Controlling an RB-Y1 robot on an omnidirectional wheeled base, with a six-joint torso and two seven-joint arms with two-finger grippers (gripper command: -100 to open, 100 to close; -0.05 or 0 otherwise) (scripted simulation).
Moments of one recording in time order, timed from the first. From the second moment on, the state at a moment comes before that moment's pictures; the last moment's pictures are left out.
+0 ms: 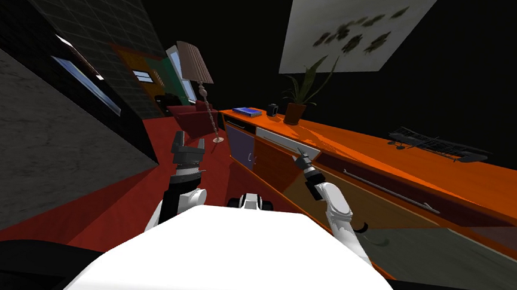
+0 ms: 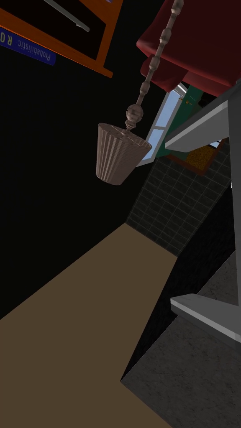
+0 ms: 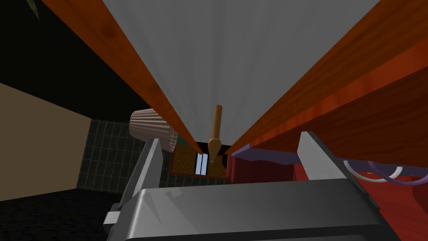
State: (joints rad) left arm 0.53 -0.03 0.05 -2.34 0.03 -0.43 0.16; right arm 0.20 -0.44 -0.19 -1.92 1.33 -0.35 1.39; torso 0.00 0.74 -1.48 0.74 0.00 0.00
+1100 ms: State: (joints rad) left arm 0.53 -0.03 0.05 -2.34 0.03 -0.43 0.16; right arm 0.20 -0.55 -0.23 -1.94 1.31 -0.37 1.29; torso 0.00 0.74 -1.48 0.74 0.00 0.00
